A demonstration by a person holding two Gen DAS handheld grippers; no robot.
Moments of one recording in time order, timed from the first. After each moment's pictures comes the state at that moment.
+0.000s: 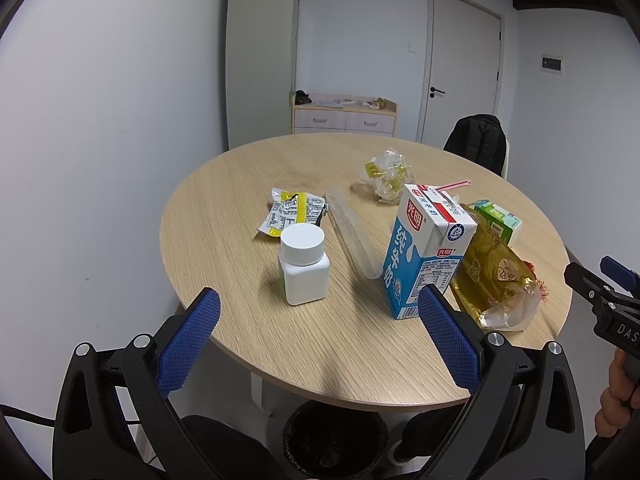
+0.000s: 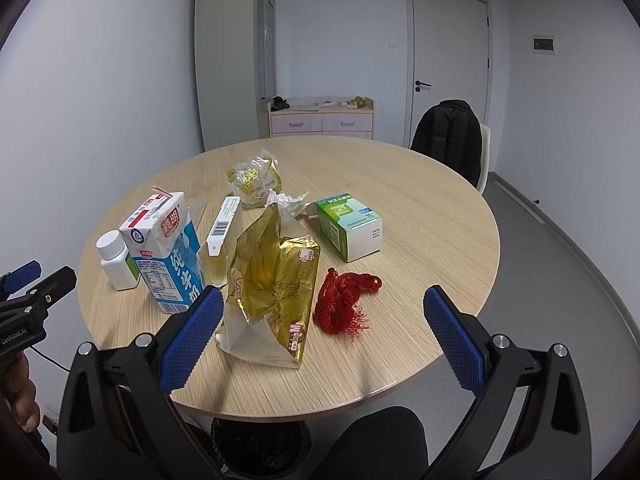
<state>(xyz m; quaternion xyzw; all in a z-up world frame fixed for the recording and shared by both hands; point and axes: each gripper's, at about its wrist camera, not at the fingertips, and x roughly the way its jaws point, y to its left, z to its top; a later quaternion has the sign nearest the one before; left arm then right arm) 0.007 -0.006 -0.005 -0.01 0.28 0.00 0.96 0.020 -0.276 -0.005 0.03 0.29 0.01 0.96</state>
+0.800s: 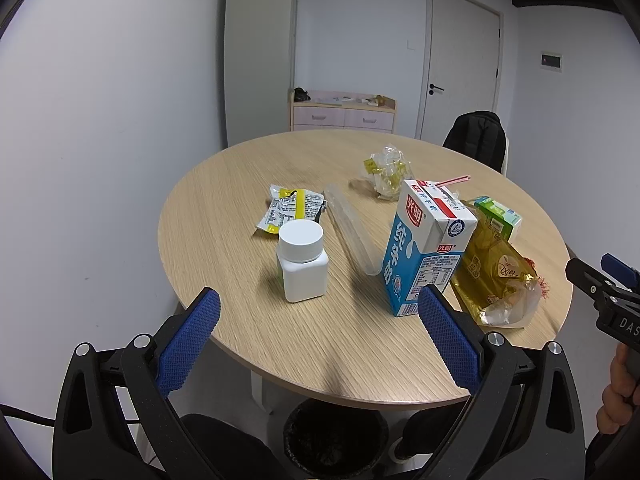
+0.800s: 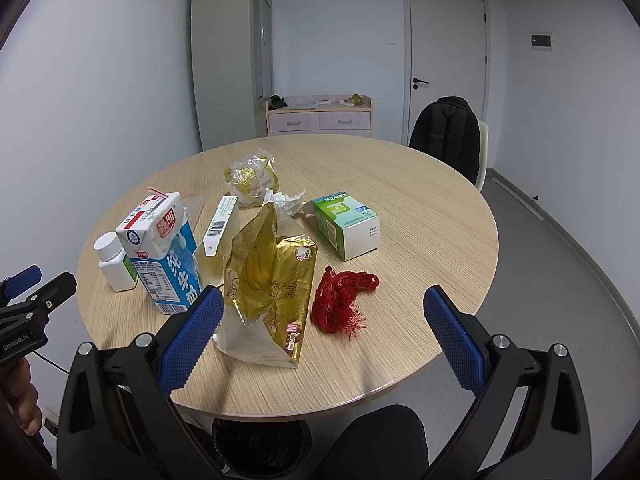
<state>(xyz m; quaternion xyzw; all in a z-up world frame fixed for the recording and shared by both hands) 0.006 -0.008 -0.007 -0.01 0.29 0.00 0.96 0.021 -0.280 -0.005 0.04 0.29 0.01 0.95</state>
